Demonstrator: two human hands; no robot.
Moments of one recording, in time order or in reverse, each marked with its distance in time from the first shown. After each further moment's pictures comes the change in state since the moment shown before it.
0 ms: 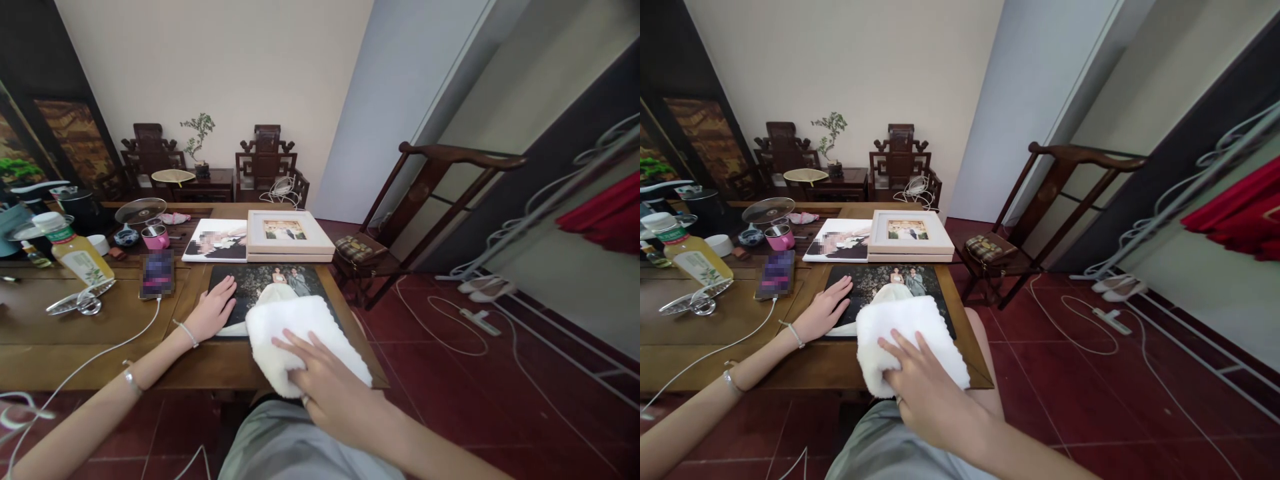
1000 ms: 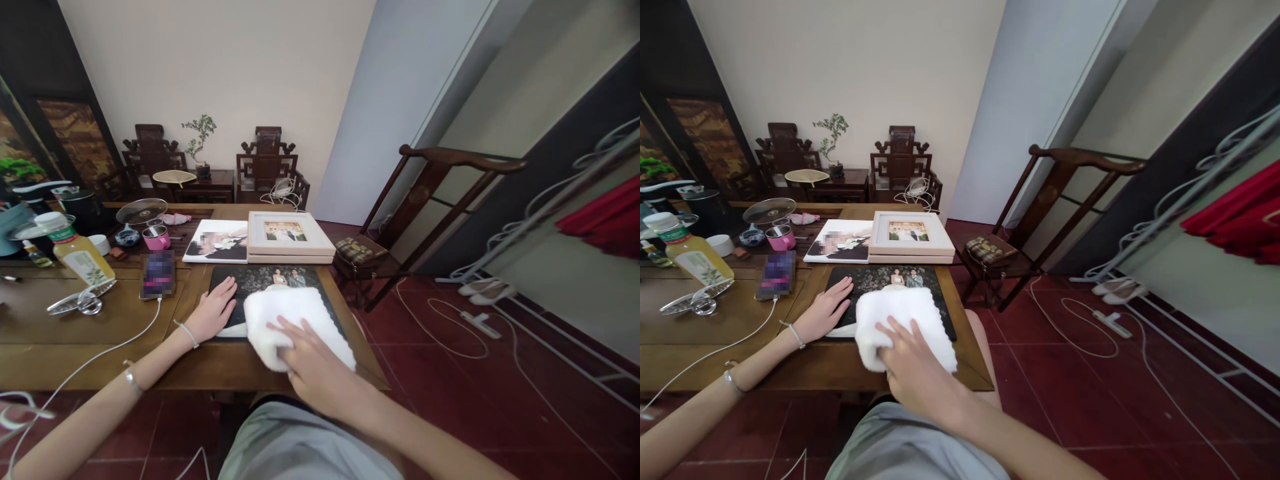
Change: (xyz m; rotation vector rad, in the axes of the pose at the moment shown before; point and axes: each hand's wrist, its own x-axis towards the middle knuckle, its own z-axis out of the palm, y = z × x) left_hand 0.000 0.000 0.000 0.001 -0.011 -0.008; right_hand 0.025 0.004 -0.001 -0.040 0.056 0.024
